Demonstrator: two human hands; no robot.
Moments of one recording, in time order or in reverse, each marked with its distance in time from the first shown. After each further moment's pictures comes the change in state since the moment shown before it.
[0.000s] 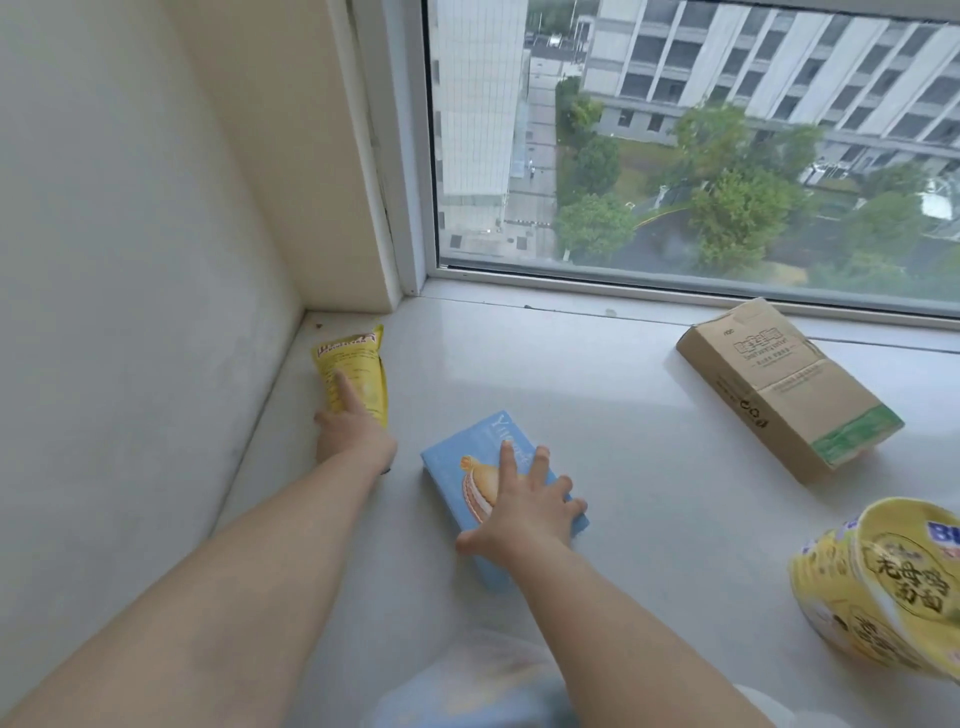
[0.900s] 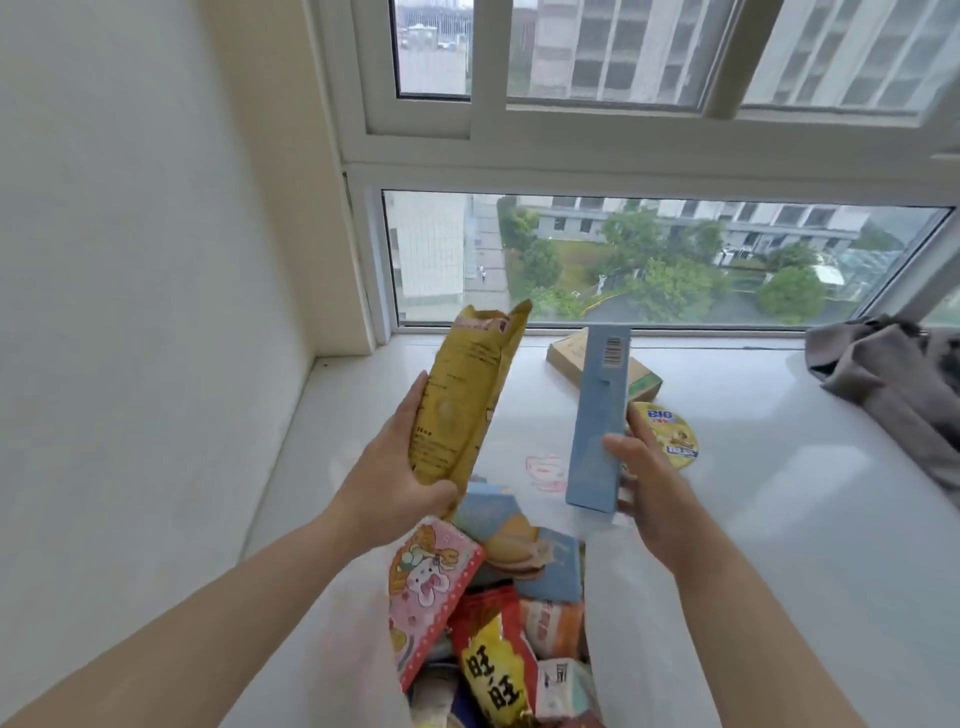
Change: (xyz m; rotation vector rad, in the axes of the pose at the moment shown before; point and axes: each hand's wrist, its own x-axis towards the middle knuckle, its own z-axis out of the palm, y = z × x) left_hand -0.408 -0.099 -0.130 -0.506 -0.196 1.003; right_hand -0.356 0.193 -0.071 1.507 0.187 -0.289
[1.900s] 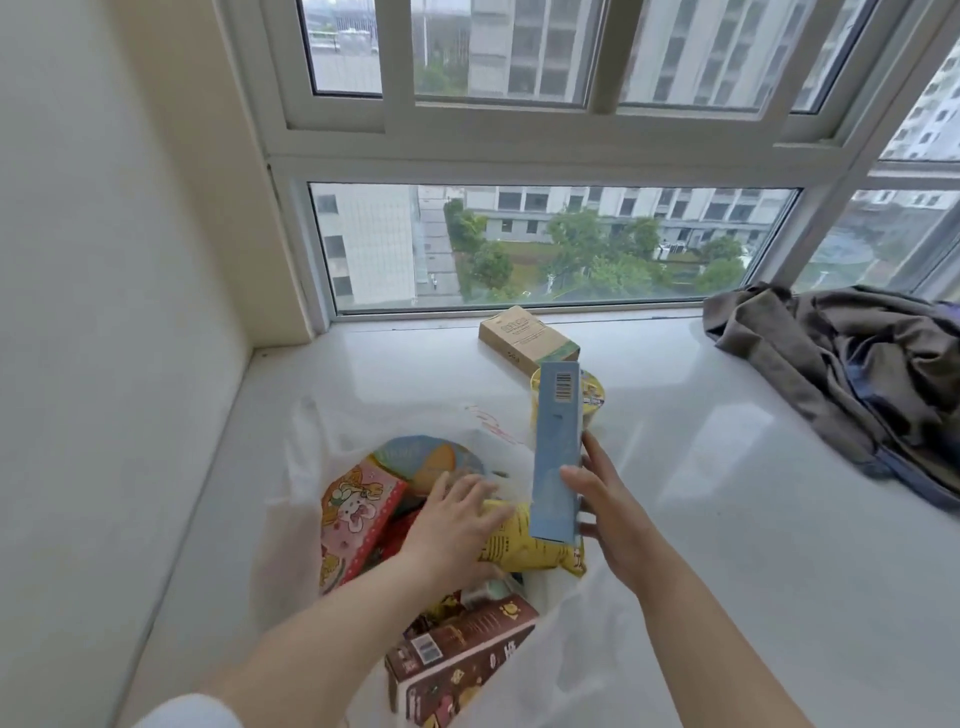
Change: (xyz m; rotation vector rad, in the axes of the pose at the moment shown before) left_hand -0.061 -0.009 0.162 1.086 -0.421 0.352; right_hand -0.112 0.051 -0.055 -0.054 0.001 -0.008
